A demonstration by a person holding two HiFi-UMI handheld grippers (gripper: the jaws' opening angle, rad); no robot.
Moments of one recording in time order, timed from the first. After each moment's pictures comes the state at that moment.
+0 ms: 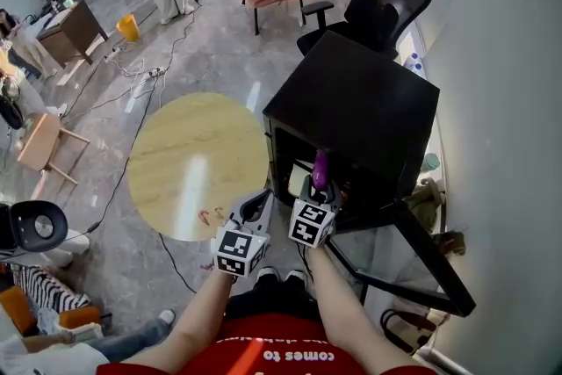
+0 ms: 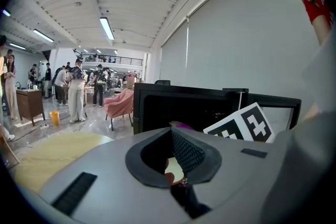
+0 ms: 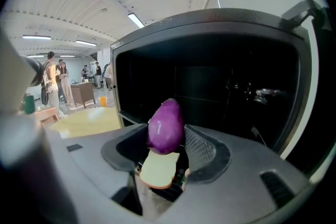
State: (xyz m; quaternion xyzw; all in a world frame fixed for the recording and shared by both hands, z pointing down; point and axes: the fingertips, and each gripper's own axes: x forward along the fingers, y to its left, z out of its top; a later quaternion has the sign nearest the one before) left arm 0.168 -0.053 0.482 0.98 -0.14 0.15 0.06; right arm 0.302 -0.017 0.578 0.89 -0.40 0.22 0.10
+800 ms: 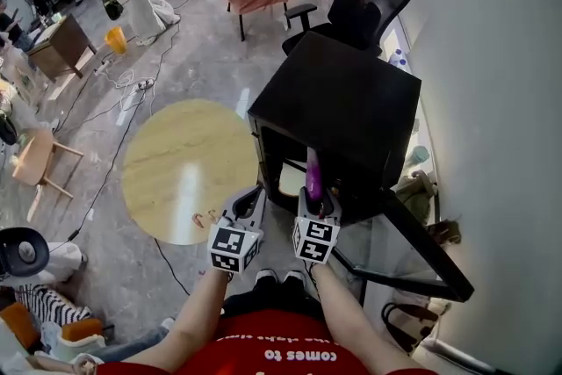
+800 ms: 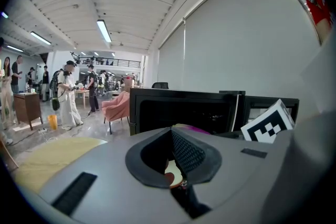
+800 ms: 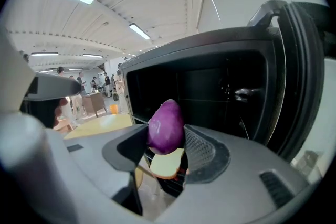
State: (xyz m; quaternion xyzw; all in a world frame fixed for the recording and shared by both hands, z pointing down) left arm 0.172 -0.047 0.468 0.98 -0.13 0.14 0.05; right arm 0.279 0.026 0.555 0.87 -0.44 0.21 0.04
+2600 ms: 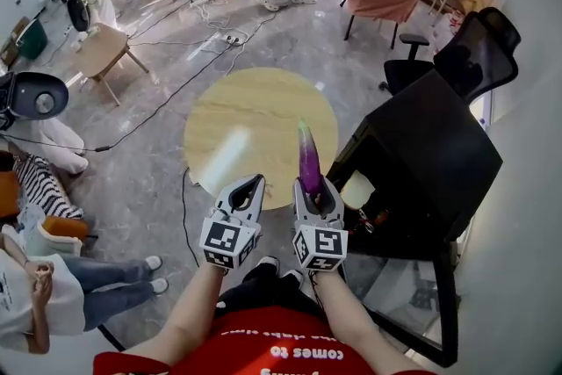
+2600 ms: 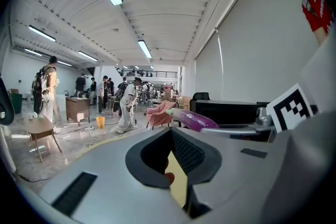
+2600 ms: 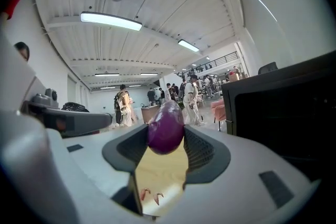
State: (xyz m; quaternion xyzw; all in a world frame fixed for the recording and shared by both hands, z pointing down) left arm -0.003 -0.117 0.430 0.93 -0.35 0.09 0.06; right arm 0.102 -0.095 0.460 0.70 -0.70 0.12 -0.02
